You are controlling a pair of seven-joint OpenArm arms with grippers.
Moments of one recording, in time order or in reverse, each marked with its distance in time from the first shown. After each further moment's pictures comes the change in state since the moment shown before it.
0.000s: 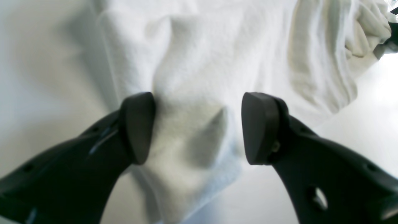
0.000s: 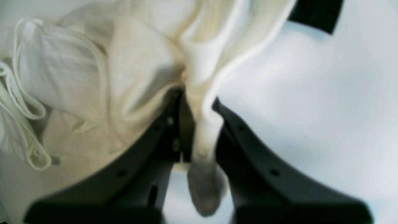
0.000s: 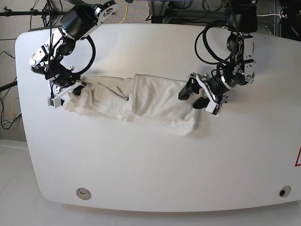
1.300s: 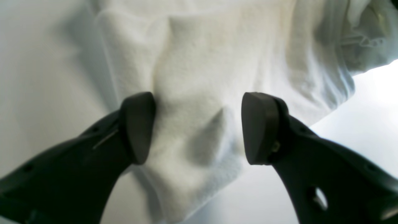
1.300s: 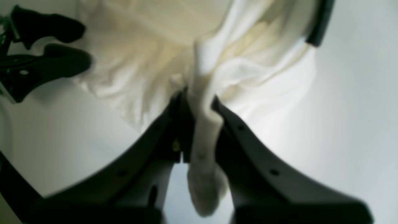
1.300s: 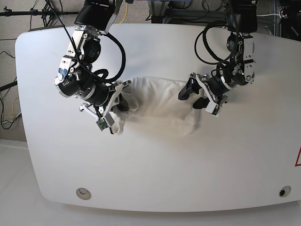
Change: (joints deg) left arm -0.1 0.1 0.0 0.0 0.0 0.0 0.2; right arm -3.5 -3.9 -31.8 22.0 6.1 0.1 -8.9
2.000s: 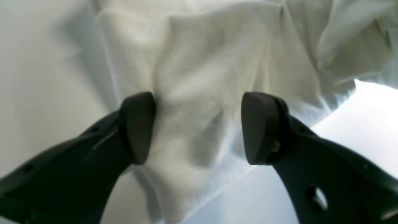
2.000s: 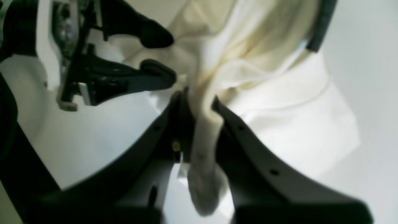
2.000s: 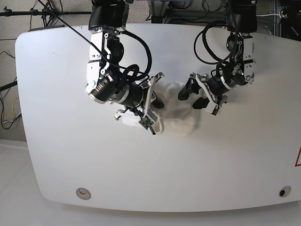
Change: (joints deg) left arm 0.0 0.1 0.0 0.0 0.0 0.0 0.0; right arm 0.4 -2.8 -18.8 -0.9 -6.6 0.0 3.5
